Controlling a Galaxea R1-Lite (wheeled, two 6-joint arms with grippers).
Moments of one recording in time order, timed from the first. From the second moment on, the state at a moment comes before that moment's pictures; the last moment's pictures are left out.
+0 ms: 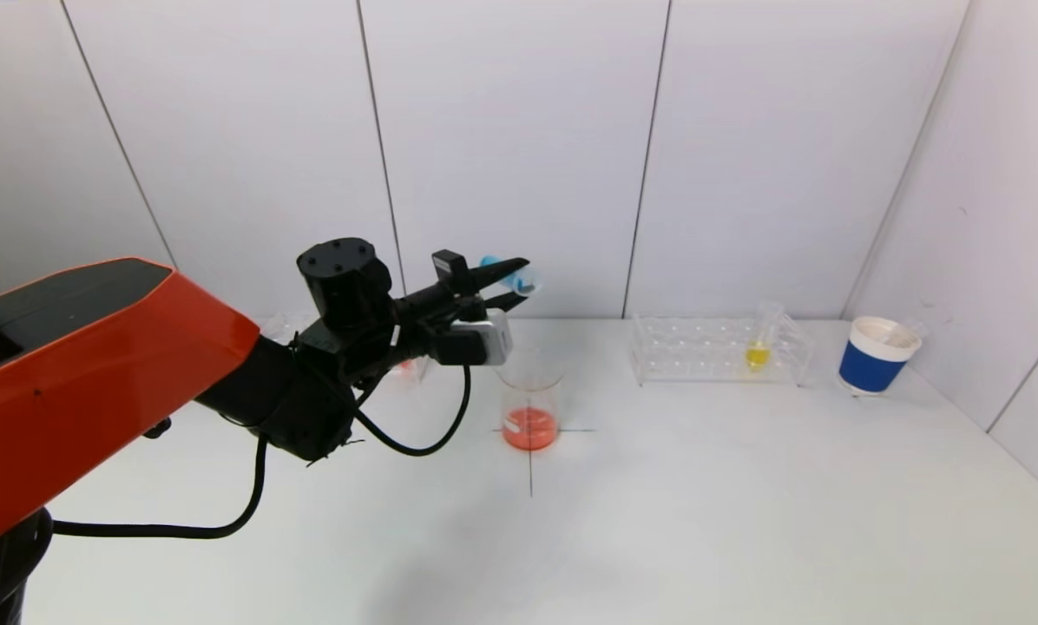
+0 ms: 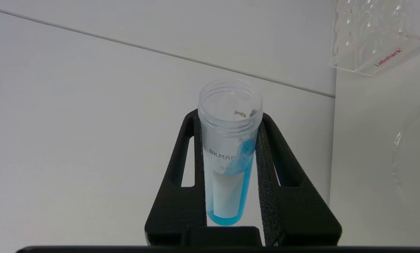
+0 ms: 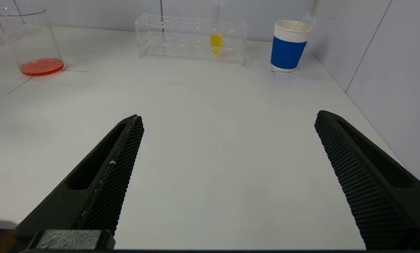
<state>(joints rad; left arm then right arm) -0.44 2.15 -1.08 -1.27 -0.56 1.26 0.01 0.00 0.00 0.00 0.01 -0.05</state>
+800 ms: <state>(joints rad) -0.45 2.16 -0.97 -1.36 -0.63 1.27 0.01 0.00 0.00 0.00 0.01 -0.05</state>
